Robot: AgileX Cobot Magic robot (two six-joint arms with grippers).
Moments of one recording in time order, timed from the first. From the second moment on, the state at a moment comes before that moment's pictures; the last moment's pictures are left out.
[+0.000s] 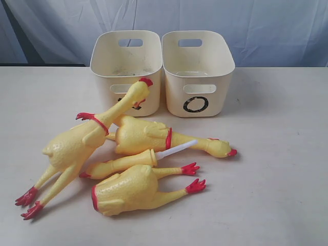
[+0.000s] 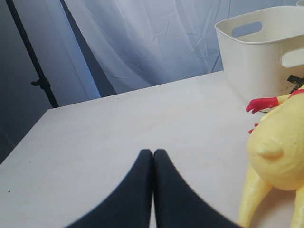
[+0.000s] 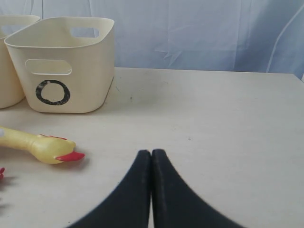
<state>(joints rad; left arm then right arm) 0.01 0.00 0.00 0.07 0.23 0.16 0.07 0.01 0.00 0.03 0.31 -0.07</state>
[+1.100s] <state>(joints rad) 0.01 0.00 0.00 -0.20 0.05 0.16 0.07 0.01 0.00 0.03 0.31 -0.07</state>
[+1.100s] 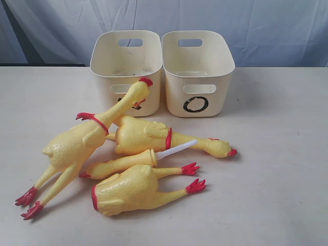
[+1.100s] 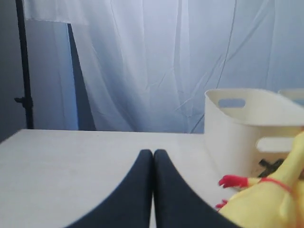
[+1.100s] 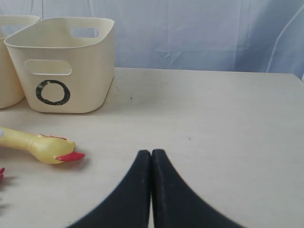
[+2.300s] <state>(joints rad) 0.01 0.46 -0.55 -0.47 0.52 0.28 0.07 0.01 0.00 0.03 0.31 -0.07</state>
